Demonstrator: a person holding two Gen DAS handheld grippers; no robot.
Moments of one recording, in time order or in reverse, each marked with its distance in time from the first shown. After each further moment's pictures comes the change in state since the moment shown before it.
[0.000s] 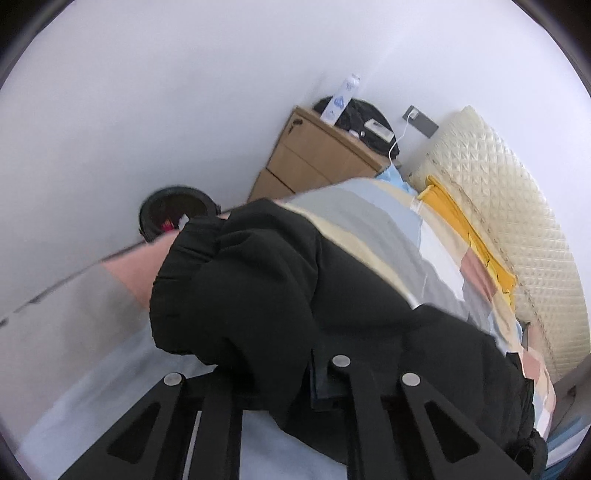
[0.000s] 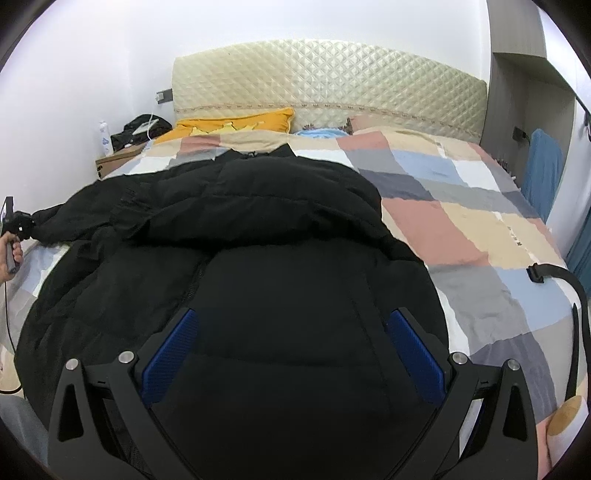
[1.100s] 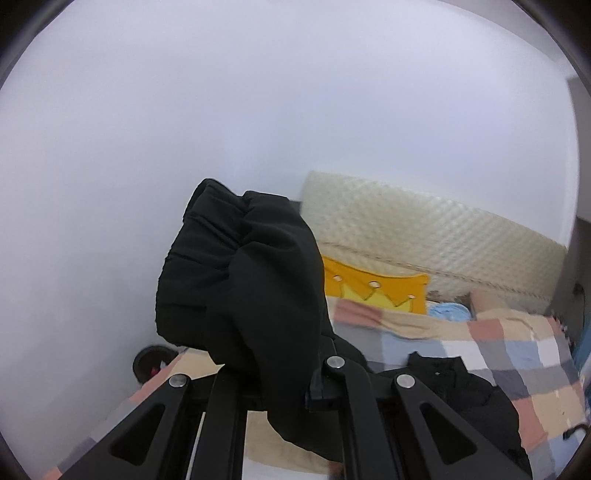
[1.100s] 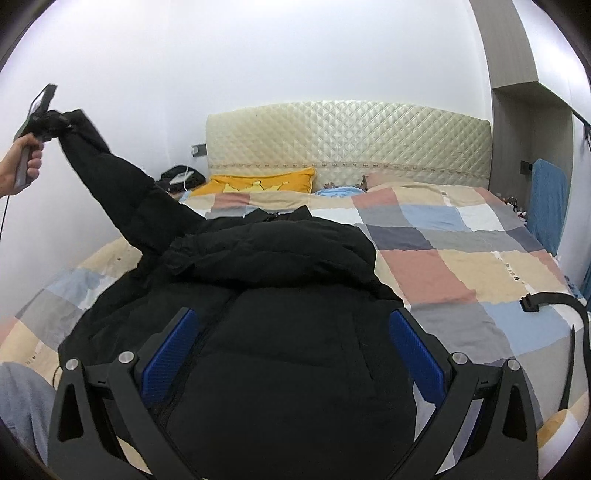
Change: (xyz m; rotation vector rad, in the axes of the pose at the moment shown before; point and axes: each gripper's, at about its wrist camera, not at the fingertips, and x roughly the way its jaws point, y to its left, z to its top) left arm -0.308 -0.357 -0.026 0.519 -0.342 -0.067; right arm -0.096 -0.044 -0.012 -0.016 -0.224 0.130
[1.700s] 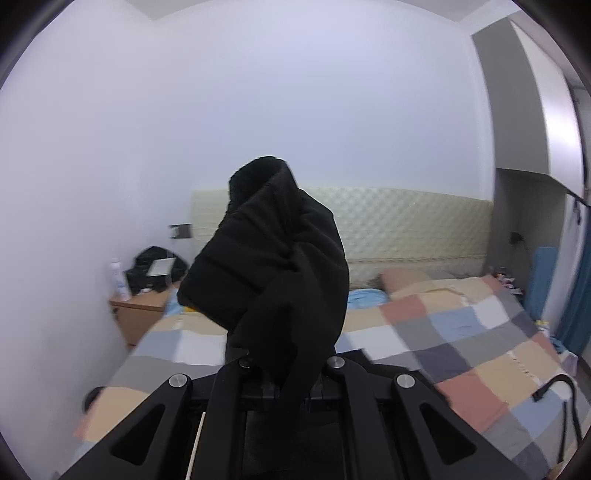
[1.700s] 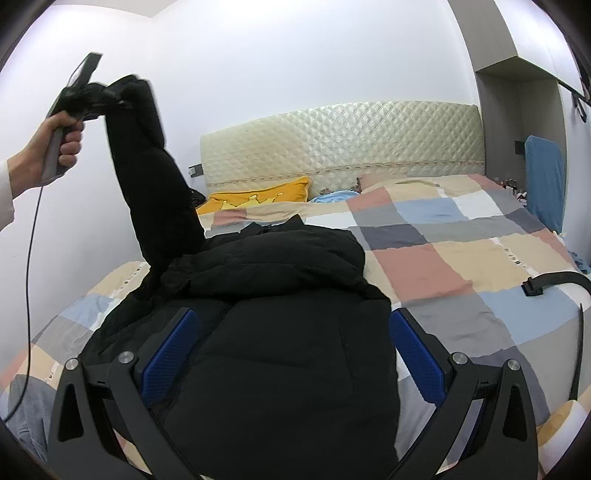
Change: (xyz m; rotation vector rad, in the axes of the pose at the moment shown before) left arm -0.035 -0.243 0.000 0.202 -0.021 -0.281; right arm -0.016 -0.049 -0.001 0.097 -0.035 0.043
